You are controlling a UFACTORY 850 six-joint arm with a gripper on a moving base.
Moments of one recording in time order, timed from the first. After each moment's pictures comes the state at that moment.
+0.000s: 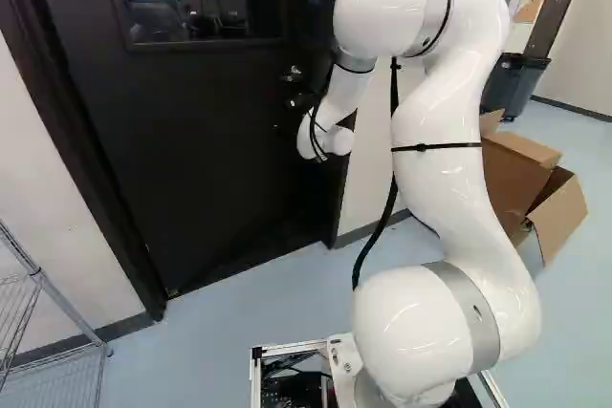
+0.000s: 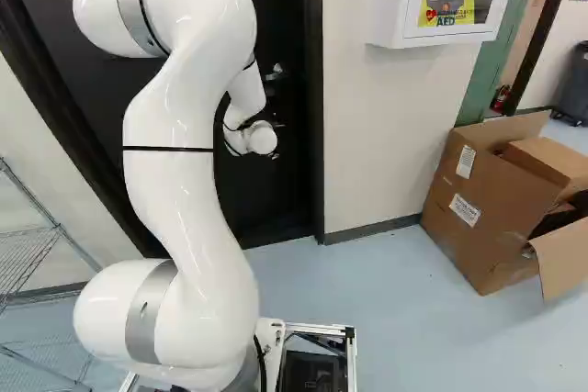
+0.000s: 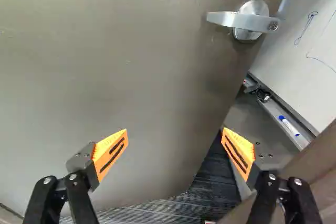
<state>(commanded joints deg) 2.3 -31.0 -53.1 -20.5 56.2 0.0</state>
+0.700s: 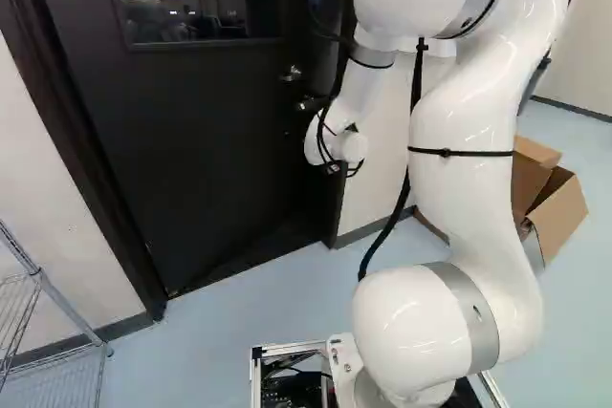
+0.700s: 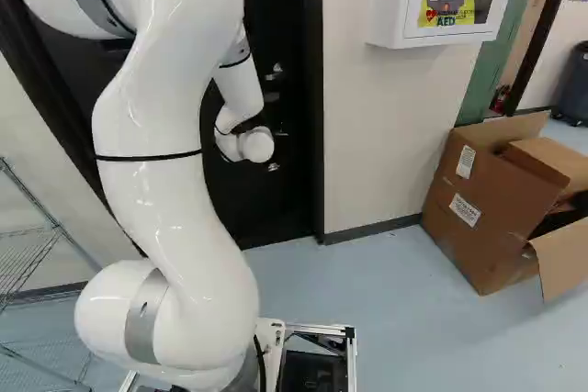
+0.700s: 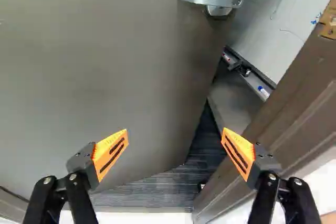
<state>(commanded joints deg) 0.6 -21.9 -41.2 -15.2 53.4 0.0</state>
